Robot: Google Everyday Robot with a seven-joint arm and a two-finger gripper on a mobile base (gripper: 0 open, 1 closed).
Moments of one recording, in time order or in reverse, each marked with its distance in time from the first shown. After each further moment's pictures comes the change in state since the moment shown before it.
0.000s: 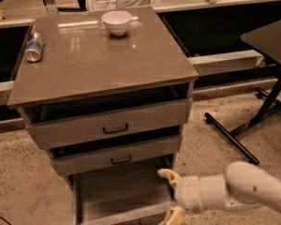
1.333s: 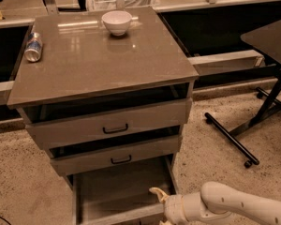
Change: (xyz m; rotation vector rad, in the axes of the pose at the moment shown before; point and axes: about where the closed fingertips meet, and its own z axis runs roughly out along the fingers) arm 0.146 -0.029 0.101 -0.052 0.038 -0.127
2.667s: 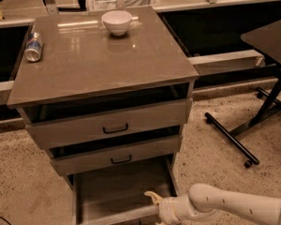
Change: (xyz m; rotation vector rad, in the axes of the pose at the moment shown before) arm 0.072 -0.018 0.054 -0.051 0.075 -0.123
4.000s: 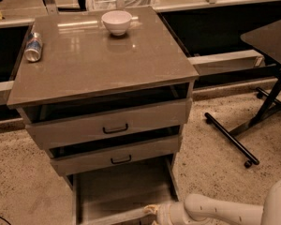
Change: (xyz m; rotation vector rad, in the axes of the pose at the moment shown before) arm 0.073 -0.016 0.047 0.103 0.068 -0.003
